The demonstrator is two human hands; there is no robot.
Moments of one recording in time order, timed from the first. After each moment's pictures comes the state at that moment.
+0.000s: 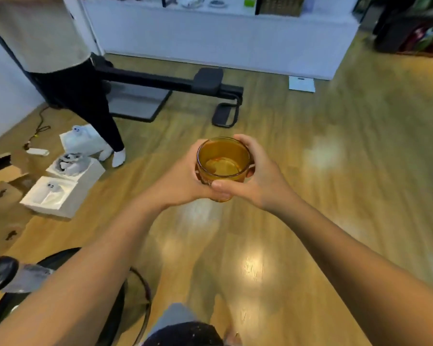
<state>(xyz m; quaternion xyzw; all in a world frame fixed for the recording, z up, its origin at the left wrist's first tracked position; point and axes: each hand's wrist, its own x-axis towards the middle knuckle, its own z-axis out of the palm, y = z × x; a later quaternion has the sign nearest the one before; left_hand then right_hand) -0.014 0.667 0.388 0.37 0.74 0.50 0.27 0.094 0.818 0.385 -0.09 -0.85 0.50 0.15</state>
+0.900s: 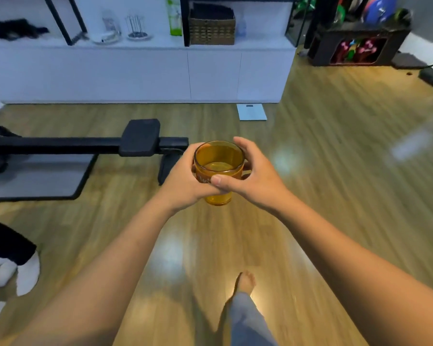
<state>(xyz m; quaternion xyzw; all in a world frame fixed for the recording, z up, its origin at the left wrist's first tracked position) -0.392 1.143 0.364 0.43 0.70 0.52 0.23 -0.257 1.260 0.378 -0.23 -0.80 0.52 0.20</state>
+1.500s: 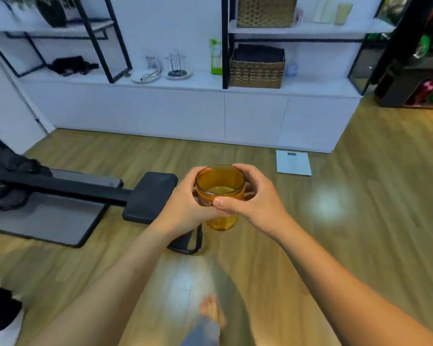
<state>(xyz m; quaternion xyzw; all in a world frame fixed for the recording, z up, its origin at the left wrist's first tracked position) -0.676 1.461 0.382 0.37 0.74 0.53 0.18 -0.574 1.608 0.380 -0.14 -0.78 0.58 0.19</state>
